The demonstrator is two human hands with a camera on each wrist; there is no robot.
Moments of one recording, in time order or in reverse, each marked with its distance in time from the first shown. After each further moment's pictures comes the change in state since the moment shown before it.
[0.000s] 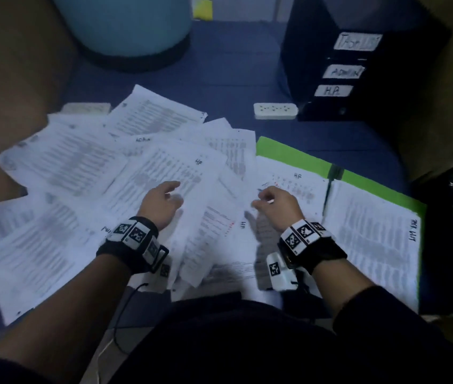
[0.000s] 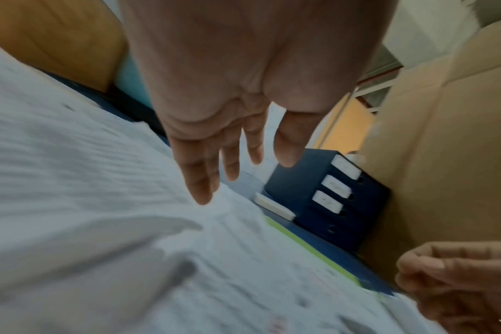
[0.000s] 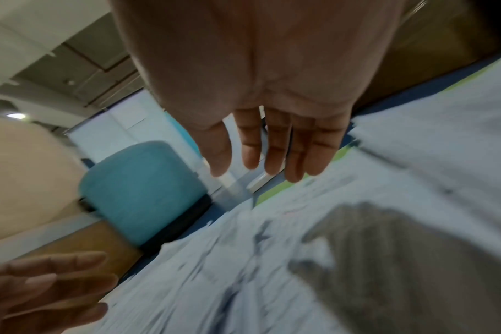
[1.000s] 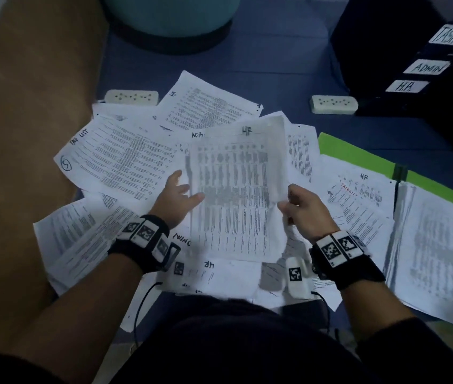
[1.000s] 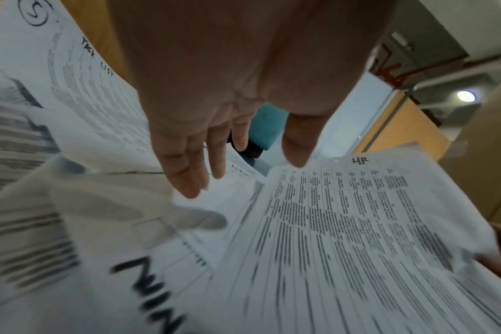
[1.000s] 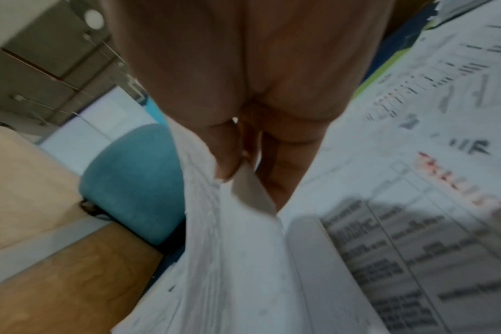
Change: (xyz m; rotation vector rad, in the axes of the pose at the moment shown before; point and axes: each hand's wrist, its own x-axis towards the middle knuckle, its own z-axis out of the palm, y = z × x) left_hand 0.061 -0.098 -0.127 -0.254 -0.169 -0.068; right_hand -0.011 -0.106 0.108 0.279 -0.045 -0.015
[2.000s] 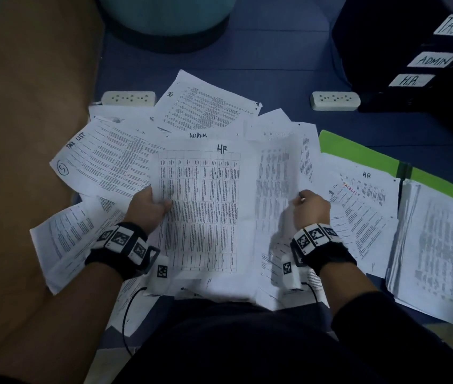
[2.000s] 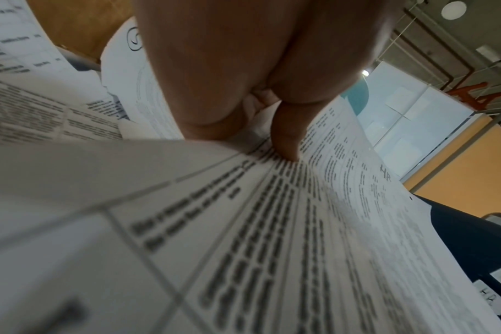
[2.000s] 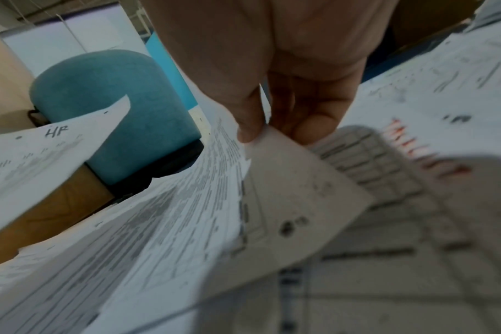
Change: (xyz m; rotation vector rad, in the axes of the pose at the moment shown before) left_hand 0.000 -0.013 -0.025 0.033 0.202 -0.003; right_hand 0.037 0.034 0.003 -0.410 0.379 0.189
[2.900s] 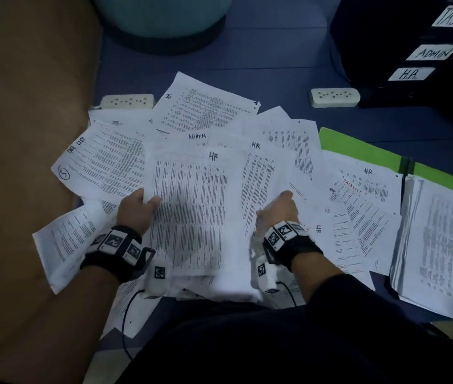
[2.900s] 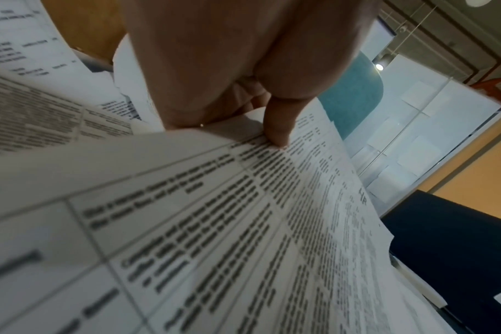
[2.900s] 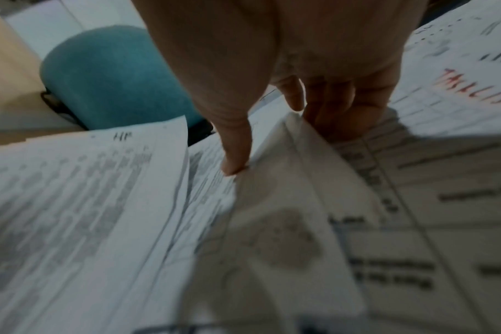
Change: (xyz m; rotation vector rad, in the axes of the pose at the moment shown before) left_hand 0.008 -0.014 -0.011 0.145 0.159 0.021; right_hand -0.015 -0.029 0.057 -0.072 -0.114 0.200
